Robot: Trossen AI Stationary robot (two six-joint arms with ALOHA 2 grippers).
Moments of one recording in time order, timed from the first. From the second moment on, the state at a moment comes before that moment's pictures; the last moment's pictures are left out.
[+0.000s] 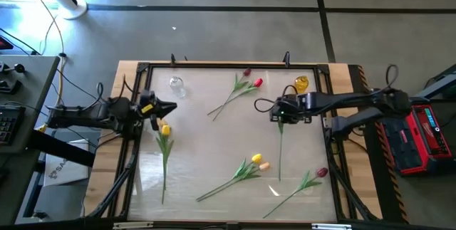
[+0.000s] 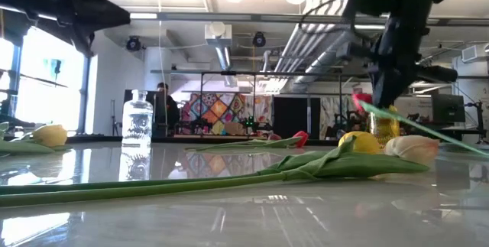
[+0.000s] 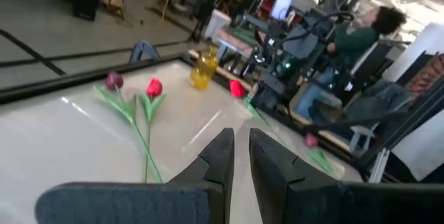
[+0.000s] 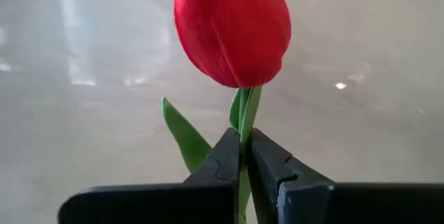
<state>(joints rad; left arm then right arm) -0.05 0.22 0.29 -0.16 -0.35 -0.48 -0.11 1.24 0.78 -0.81 0.13 1.41</state>
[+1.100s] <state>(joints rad) -0.05 0.18 0.30 -0.37 -0.31 -0.39 0.02 0.79 0.79 -0.11 0.63 0.33</state>
